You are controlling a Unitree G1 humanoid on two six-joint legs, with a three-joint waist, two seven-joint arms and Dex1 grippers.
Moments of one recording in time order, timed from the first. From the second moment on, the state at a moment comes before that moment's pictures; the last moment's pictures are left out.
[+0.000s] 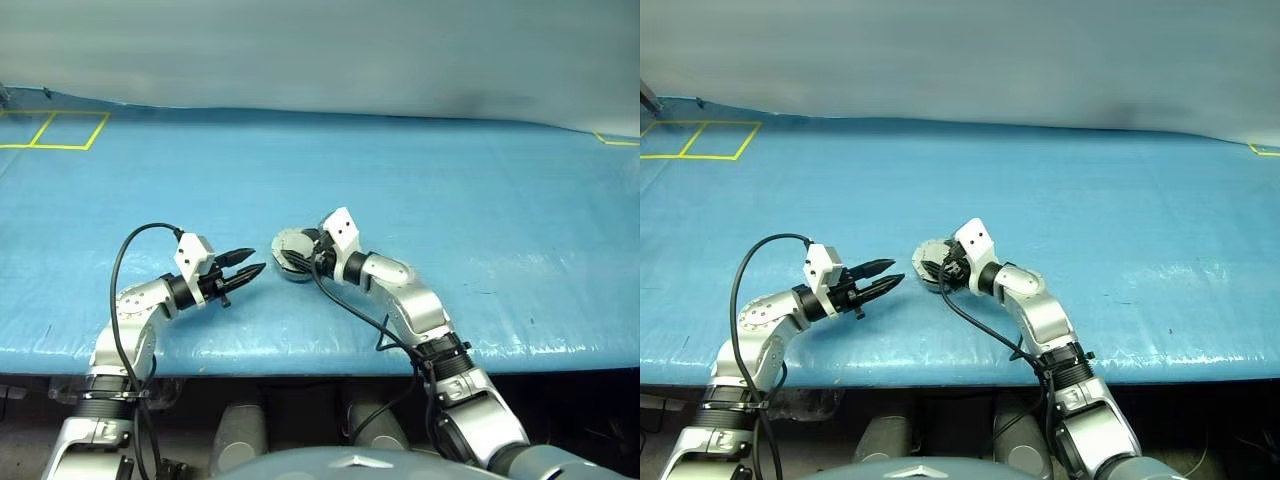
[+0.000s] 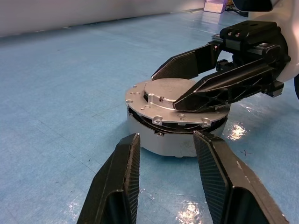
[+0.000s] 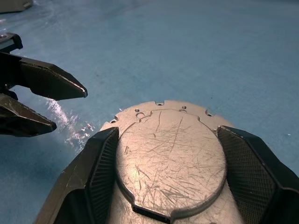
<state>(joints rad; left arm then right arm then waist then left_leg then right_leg) -0.15 0.48 0.02 0.10 -0.36 0.12 -0.96 -0.43 -0.12 0.26 0.16 0.14 0.36 0.59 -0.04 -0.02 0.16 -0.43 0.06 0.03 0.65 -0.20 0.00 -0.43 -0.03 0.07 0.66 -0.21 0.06</state>
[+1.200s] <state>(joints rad) -0.16 0.45 0.04 0.09 -0.40 0.17 -0.91 -0.46 -0.12 0.32 0.23 0.05 0.27 0.59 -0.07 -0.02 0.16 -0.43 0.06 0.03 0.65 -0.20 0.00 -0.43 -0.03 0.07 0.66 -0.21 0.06</state>
